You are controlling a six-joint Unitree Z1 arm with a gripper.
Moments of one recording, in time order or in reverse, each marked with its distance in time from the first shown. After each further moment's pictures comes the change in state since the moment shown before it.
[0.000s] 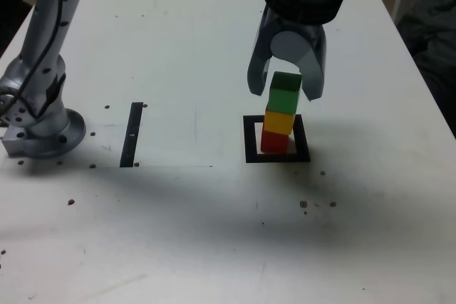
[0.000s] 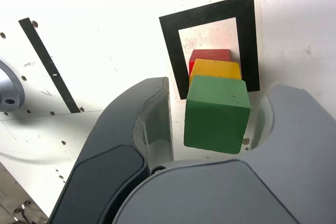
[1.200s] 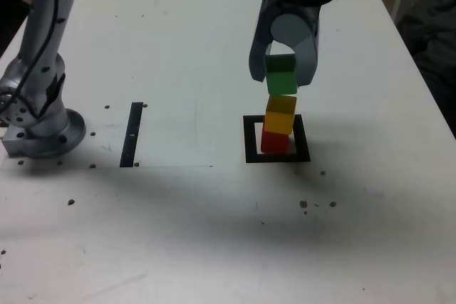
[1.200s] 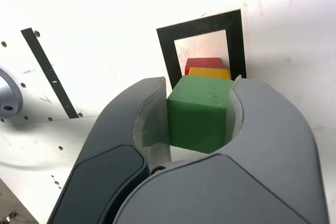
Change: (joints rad) arm 0.014 -0.038 -0.016 0.000 0.024 0.002
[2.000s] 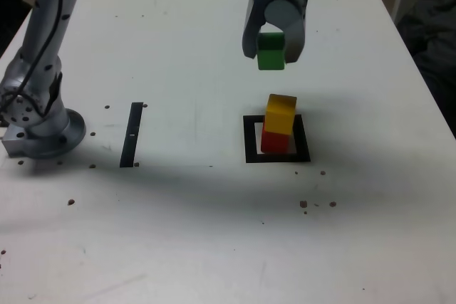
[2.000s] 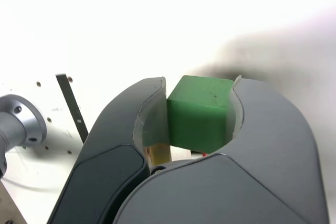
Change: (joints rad) arm 0.120 0.010 0.037 -0.009 0.102 0.064
